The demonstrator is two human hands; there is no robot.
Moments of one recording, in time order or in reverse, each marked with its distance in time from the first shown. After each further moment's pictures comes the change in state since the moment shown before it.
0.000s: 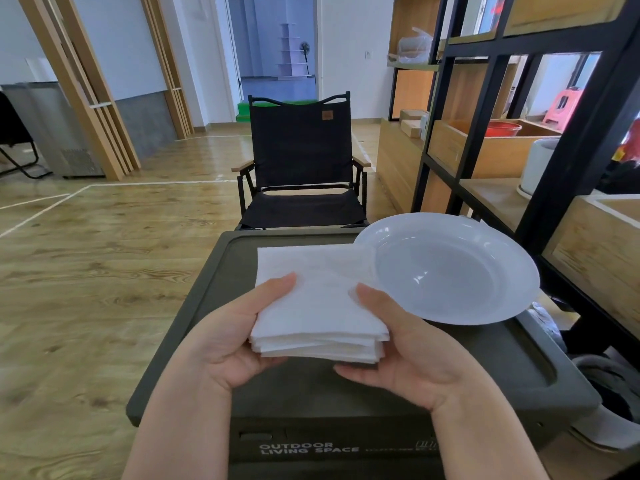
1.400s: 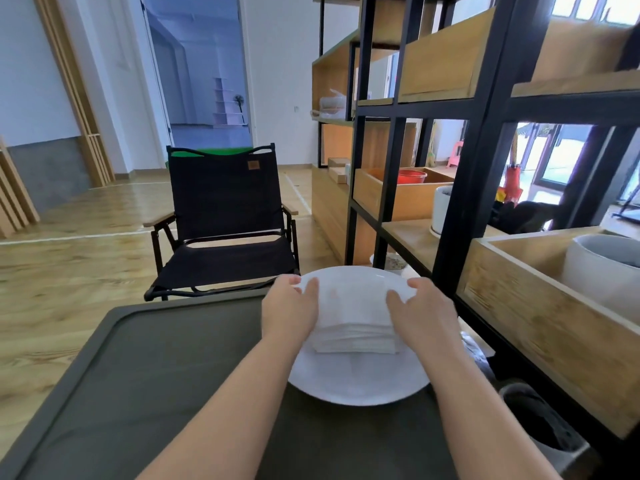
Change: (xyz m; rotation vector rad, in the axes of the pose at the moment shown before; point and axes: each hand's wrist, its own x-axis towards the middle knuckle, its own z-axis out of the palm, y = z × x) left_hand 0.165 -0.015 0.149 0.851 0.283 0.484; right_hand 0.053 -0.092 -0.124 -1.007 1.021 -0.399
